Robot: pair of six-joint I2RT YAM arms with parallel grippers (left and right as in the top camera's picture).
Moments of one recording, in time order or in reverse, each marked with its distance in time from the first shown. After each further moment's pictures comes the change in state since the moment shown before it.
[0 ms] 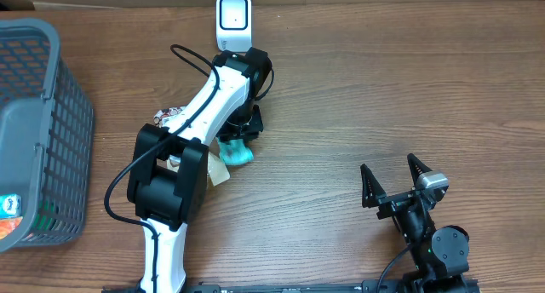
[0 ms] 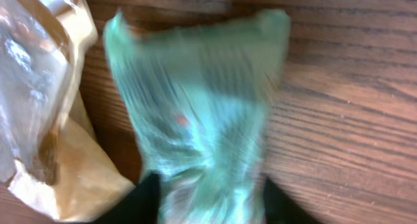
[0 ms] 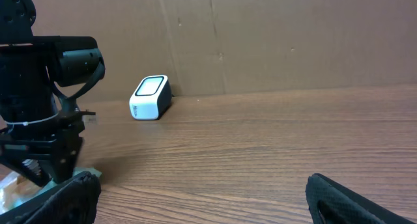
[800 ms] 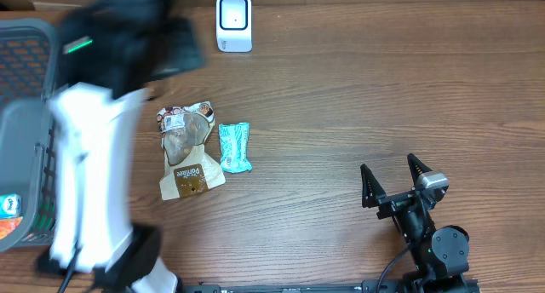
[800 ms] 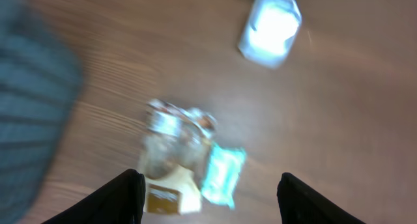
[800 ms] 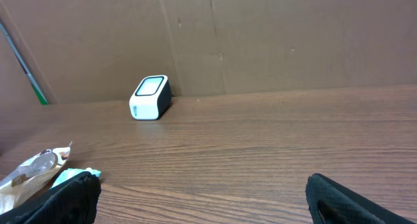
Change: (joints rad) left arm 0.220 -0.383 0.774 -0.384 -0.116 0.058; right arm 0.000 0.000 0.000 0.000 0.000 0.000
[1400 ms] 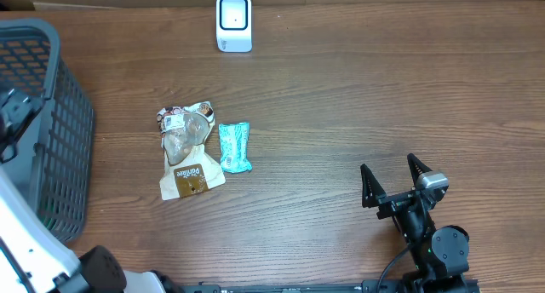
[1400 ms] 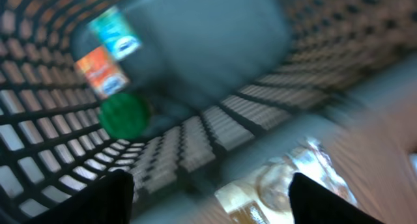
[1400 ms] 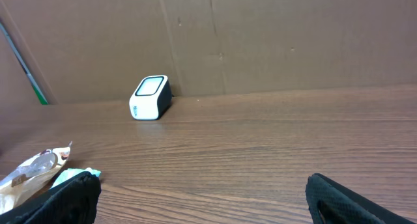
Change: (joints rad) left arm 0.803 -0.152 -0.452 0.060 0.085 0.000; right arm 0.000 0.000 0.000 0.000 0.000 0.000
